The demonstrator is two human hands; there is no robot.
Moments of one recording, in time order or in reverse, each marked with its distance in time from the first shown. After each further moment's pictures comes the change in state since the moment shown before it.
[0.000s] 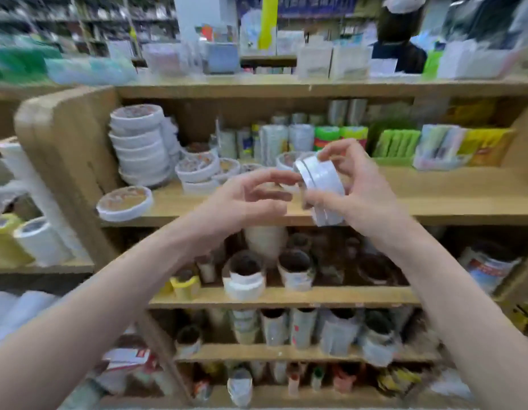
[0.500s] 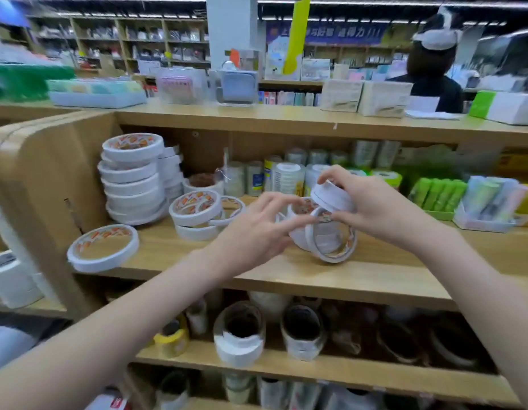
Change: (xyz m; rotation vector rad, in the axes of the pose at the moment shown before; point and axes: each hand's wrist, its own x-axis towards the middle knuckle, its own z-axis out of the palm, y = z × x) left_hand 0.119 -0.089 -0.051 1.291 0.217 0.570; right_hand 0.135 0.063 -0.027 -0.853 -0.330 -0.285
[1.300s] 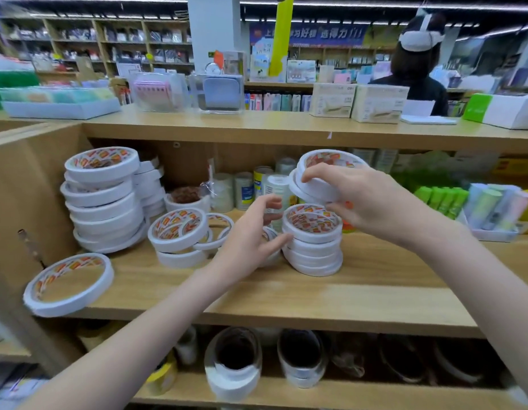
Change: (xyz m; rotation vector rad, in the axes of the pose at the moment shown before) left_hand 0.021 -0.021 0.030 -0.647 0.094 -0.521; right_hand 0.031 0.014 -0.007 -0.081 0.121 -0.108
